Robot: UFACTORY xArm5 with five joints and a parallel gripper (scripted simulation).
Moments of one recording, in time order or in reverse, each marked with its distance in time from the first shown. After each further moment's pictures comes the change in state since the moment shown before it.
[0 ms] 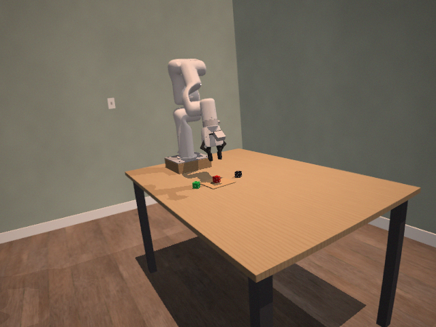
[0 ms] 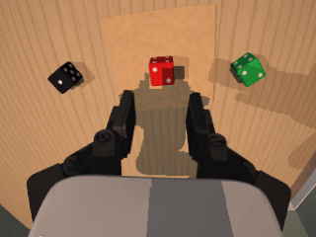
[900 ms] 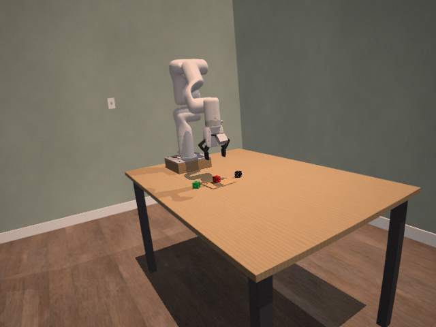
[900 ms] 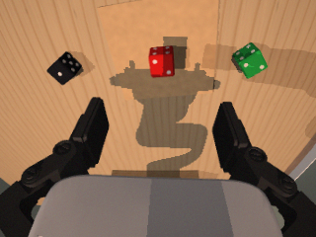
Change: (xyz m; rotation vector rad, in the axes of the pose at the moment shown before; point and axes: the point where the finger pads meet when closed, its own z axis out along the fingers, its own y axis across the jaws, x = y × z) arm 0.007 0.000 -0.001 0.000 -0.146 0.000
